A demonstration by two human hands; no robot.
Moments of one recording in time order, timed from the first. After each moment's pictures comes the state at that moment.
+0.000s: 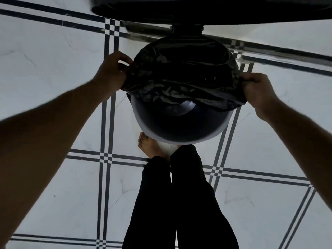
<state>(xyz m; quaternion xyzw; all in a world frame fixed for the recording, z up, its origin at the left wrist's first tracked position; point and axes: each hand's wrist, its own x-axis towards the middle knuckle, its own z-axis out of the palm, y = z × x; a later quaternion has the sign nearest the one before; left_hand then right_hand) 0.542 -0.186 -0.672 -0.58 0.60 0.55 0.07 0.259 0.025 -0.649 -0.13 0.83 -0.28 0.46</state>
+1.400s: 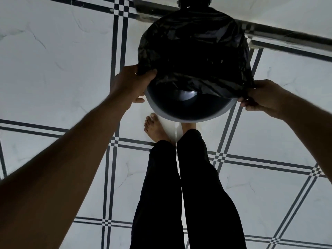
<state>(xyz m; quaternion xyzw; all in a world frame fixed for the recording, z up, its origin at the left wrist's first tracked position) 0.560 -0.116 -0.622 -0.66 0.48 0.56 0.12 0.279 0.063 -0.624 -0.06 0.81 -0.10 0.57</state>
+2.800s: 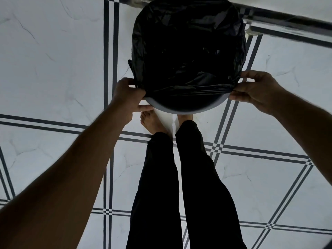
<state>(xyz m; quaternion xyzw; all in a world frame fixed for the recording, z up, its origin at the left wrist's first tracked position) 0.566 -0.072 -0.623 -0.71 0.32 0.63 0.08 0.285 0.077 -0.631 0.04 0.76 -0.27 0.59</state>
